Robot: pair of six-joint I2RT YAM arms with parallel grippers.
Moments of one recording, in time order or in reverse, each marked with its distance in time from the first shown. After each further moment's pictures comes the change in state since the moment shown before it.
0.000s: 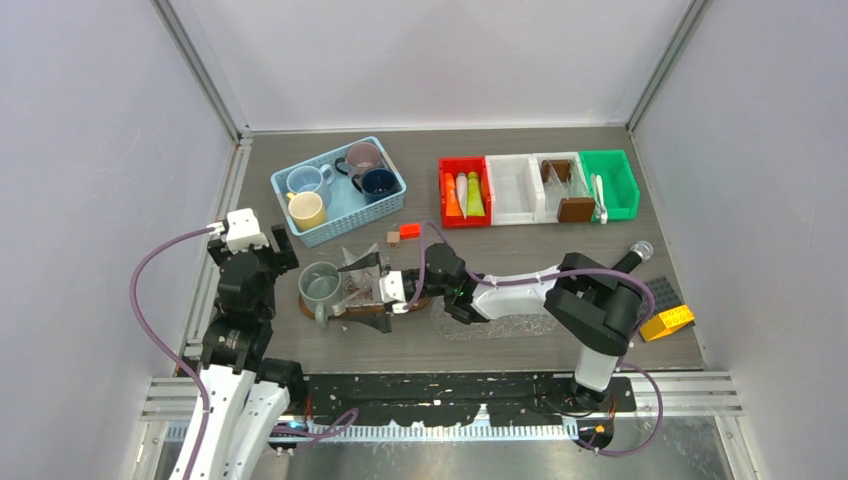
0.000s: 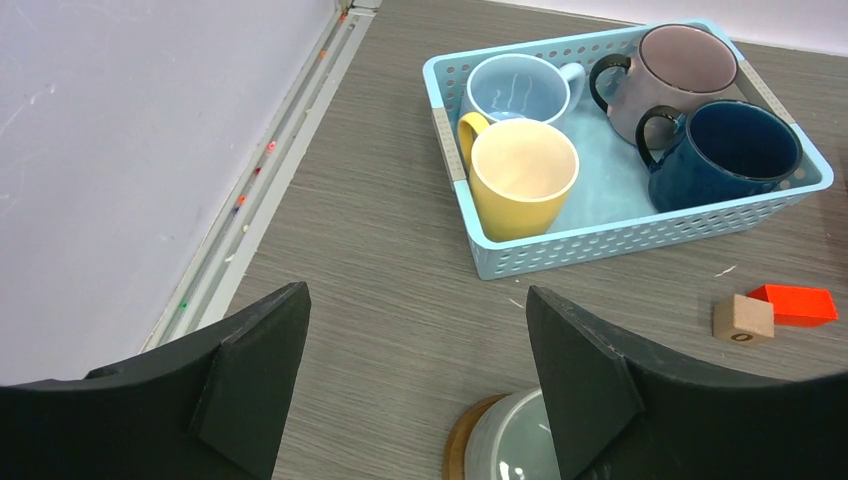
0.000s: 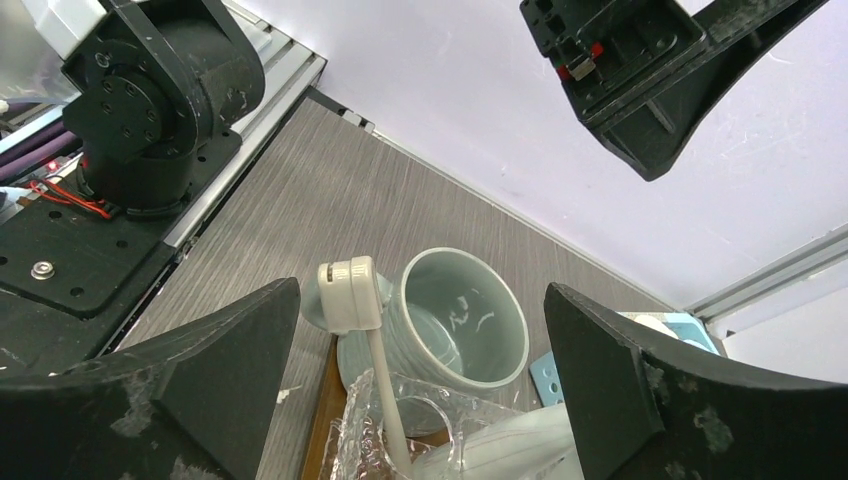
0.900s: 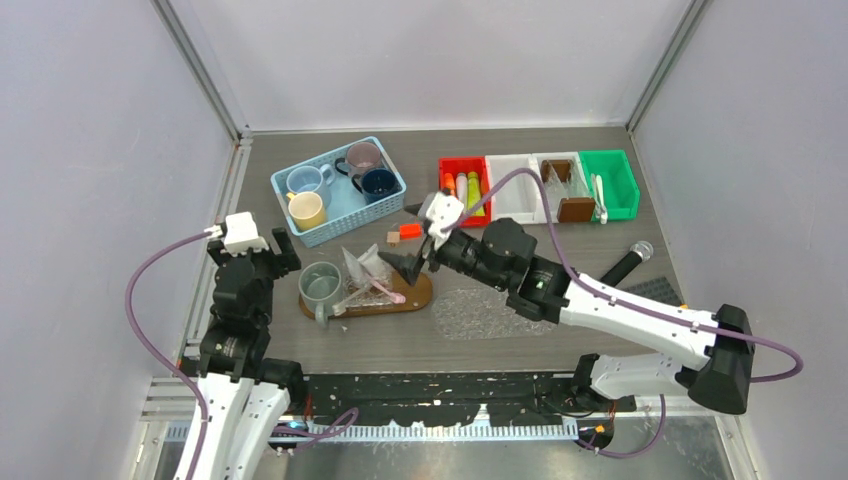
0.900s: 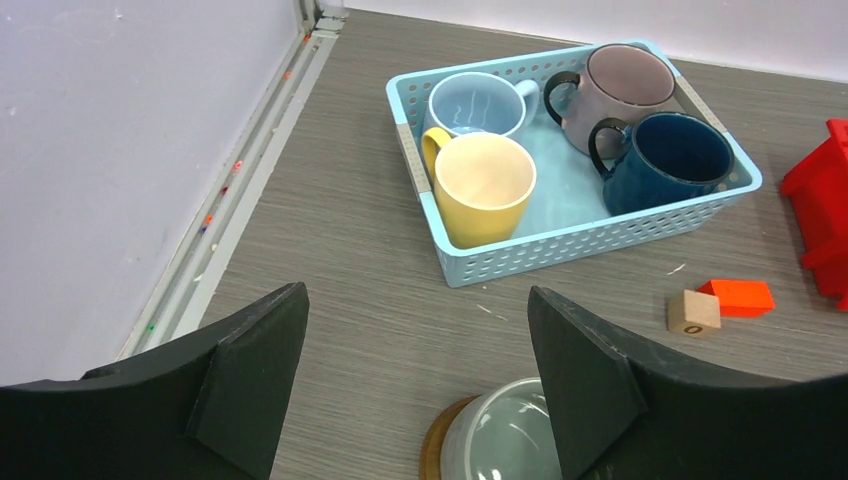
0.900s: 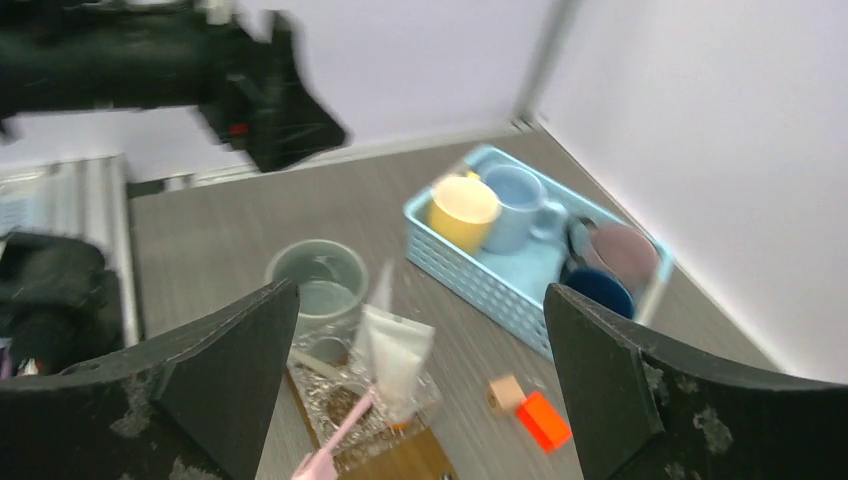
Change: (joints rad) left arm 0.000 -0.046 0.000 -0.002 0.066 -0.012; right arm 0.014 -0.591 0.087 -0.678 0.626 0.328
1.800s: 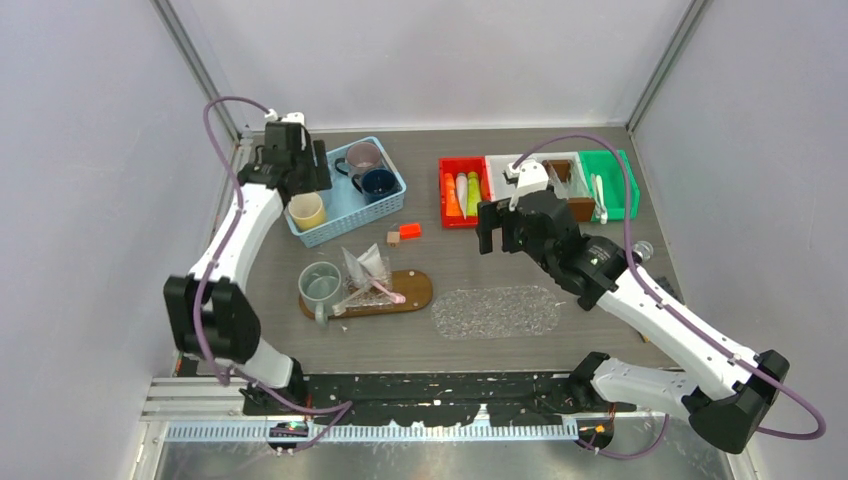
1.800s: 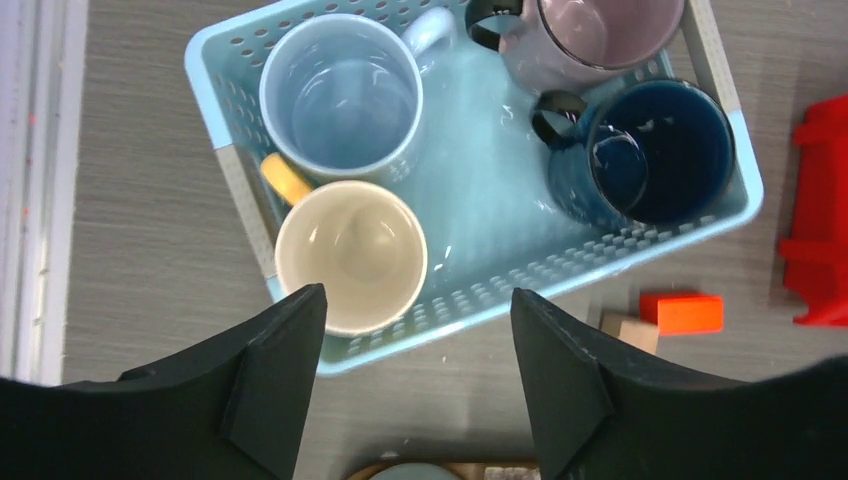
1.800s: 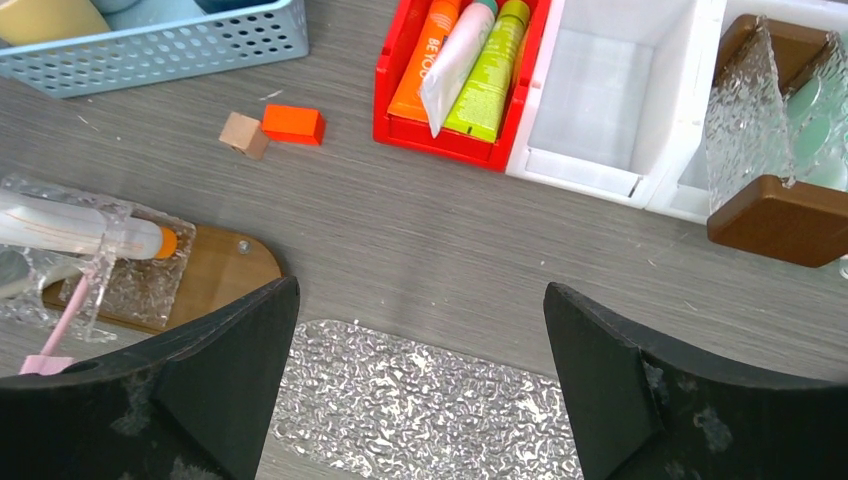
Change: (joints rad) left arm 0.021 1.048 0.756 -0.248 0.204 -0.103; right arm -0.343 -0.142 0.112 -0.831 0.409 0.455
